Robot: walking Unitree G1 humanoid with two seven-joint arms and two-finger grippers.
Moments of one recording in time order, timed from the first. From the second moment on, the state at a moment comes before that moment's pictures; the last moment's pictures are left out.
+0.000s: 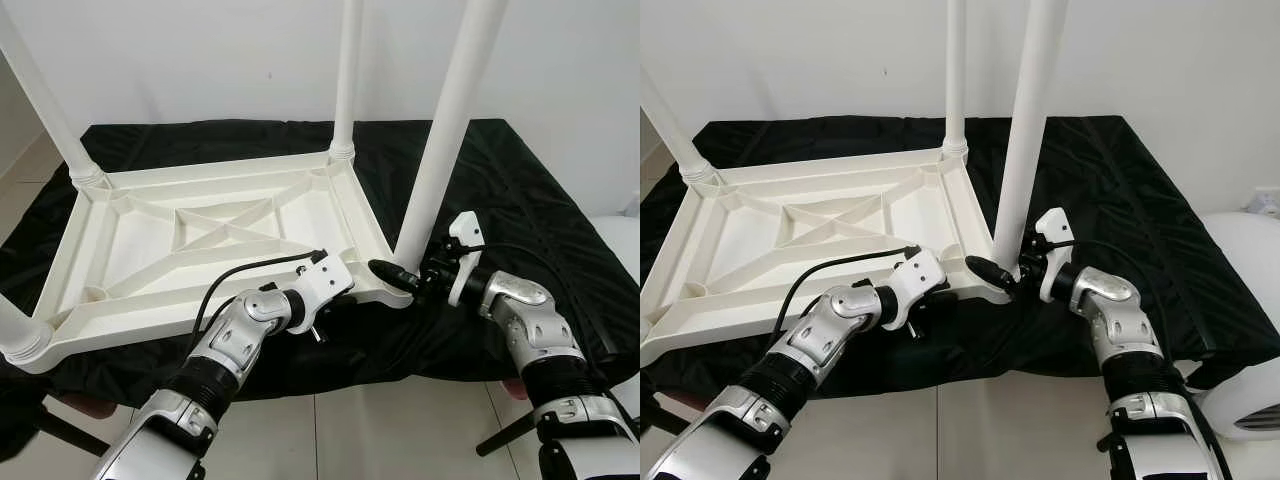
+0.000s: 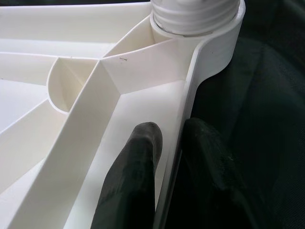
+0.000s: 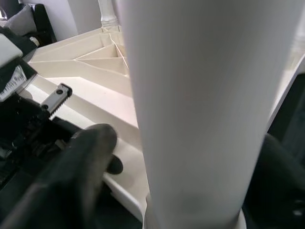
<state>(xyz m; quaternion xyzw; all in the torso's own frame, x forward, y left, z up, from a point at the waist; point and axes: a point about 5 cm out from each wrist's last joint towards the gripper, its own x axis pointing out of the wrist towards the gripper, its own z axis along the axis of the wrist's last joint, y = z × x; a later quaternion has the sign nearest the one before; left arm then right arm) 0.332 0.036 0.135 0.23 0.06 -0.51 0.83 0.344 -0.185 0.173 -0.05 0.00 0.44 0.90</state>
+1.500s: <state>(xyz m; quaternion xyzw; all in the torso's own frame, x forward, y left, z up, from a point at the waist) 0.336 0.047 0.136 0.23 0.06 -0.49 0.84 0.332 -0.142 0.163 0.01 -0.08 0.23 0.97</state>
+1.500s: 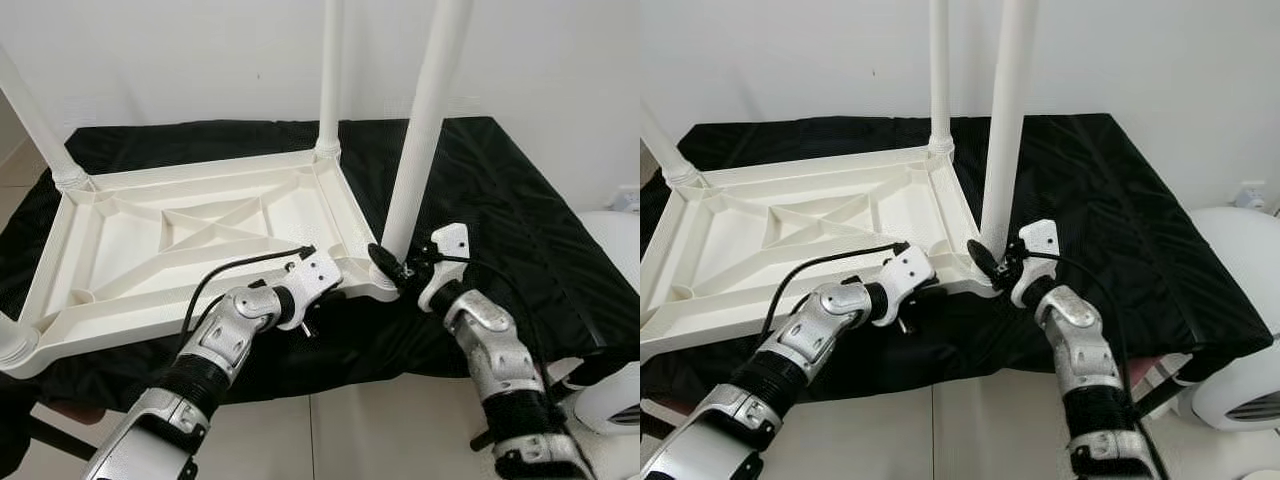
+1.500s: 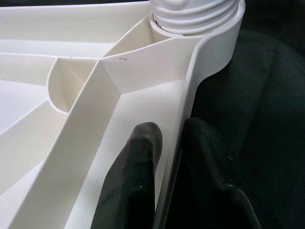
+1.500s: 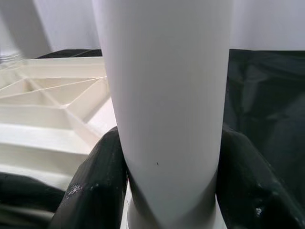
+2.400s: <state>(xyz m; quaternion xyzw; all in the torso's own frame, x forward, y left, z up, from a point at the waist) 0.339 0.052 0.136 0.23 0.06 -0.48 0.84 0.331 -0.094 0.158 0.02 -0.07 0.00 1.00</state>
